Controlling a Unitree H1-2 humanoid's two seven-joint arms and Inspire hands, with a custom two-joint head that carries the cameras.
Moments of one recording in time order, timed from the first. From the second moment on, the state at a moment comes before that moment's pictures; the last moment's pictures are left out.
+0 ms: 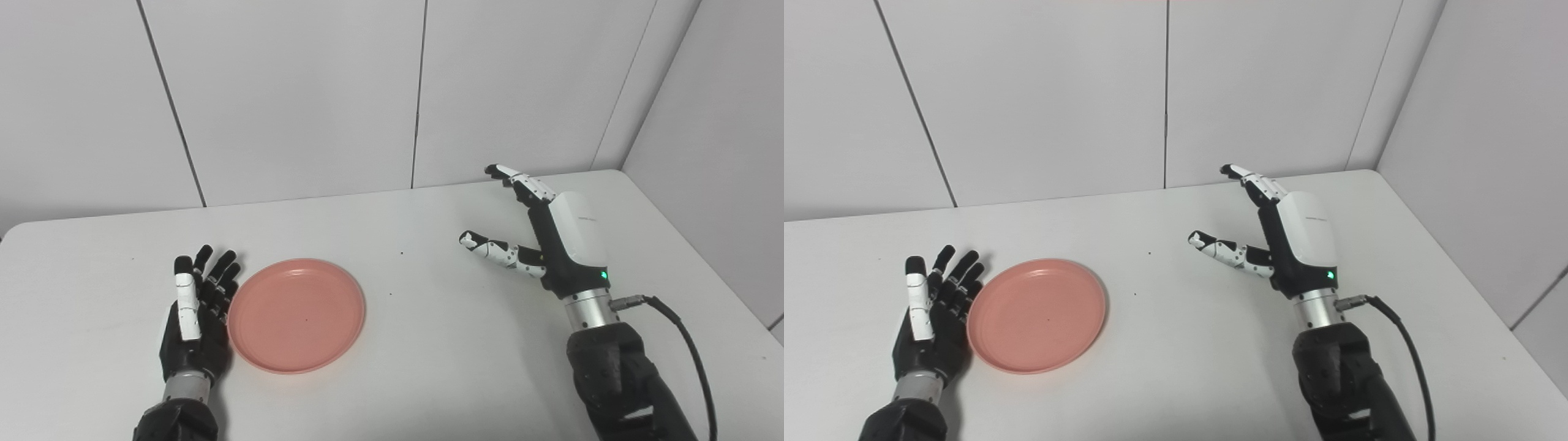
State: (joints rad) left arm -0.25 -0.08 0.13 0.04 -0.33 0.24 -0.02; right arm -0.19 -0.32 0.03 -0.26 -0.76 0.05 -0.12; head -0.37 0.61
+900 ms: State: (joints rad) left arm -0.25 -0.08 0.13 0.04 -0.33 0.24 -0.02; right arm -0.27 -0.52 0.01 -0.04 -0.92 0.09 -0.03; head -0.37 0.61
